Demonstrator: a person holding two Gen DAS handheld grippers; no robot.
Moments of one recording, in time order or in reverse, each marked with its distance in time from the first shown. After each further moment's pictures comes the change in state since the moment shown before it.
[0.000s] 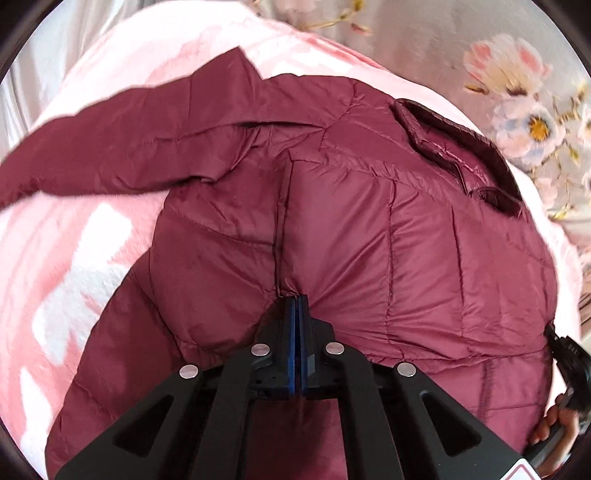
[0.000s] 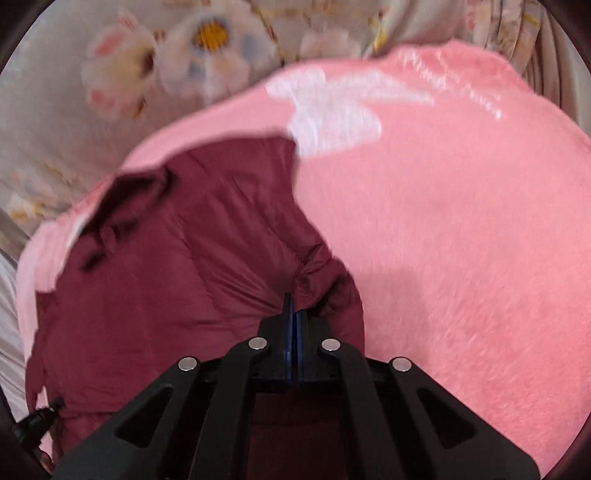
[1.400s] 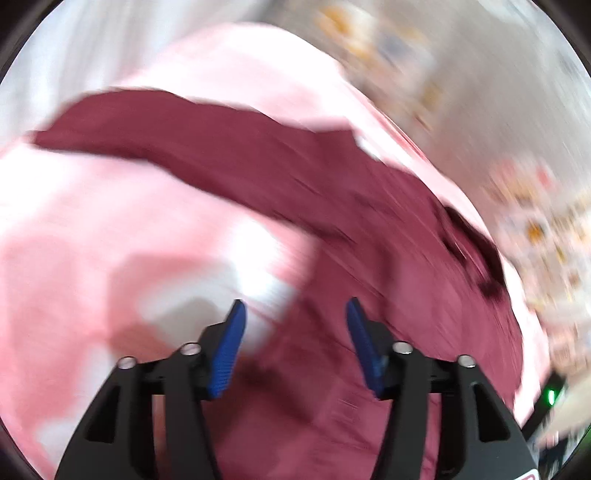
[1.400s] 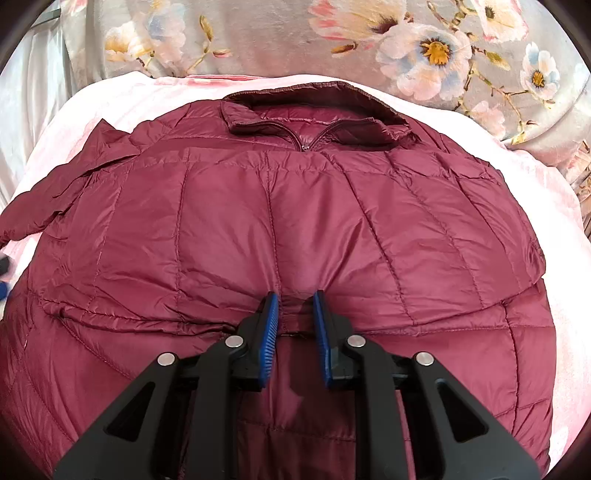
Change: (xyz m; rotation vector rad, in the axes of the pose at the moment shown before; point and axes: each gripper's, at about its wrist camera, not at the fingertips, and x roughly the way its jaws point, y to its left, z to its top) left arm -0.075 0.132 -0.017 -0.343 -0.202 -0.030; right arm -0.028 0.203 -0.112 -0.536 -0.039 -0.024
